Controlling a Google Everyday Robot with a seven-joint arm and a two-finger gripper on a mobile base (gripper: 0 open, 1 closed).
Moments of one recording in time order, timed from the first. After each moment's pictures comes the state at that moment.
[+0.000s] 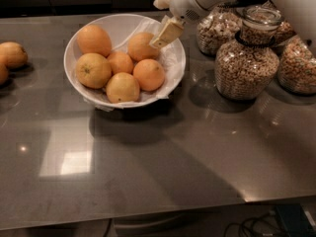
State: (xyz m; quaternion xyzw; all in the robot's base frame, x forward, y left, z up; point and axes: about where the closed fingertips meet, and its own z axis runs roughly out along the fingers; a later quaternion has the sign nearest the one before) arm 0.678 -0.017 0.982 -0.66 0.62 0.04 0.43
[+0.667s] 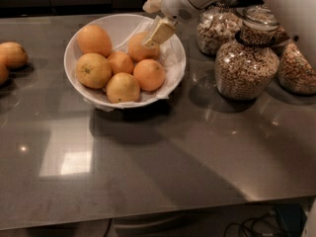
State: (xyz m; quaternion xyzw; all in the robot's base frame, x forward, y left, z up) arm 0.671 0.005 0.979 -0.68 0.60 0.07 0.42
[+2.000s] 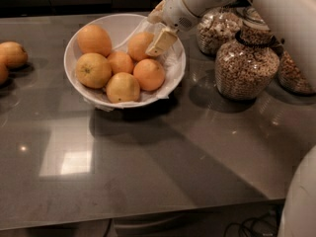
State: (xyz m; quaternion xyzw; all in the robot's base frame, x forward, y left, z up) arm 0.686 -0.003 0.946 -0.68 0.62 0.08 0.38
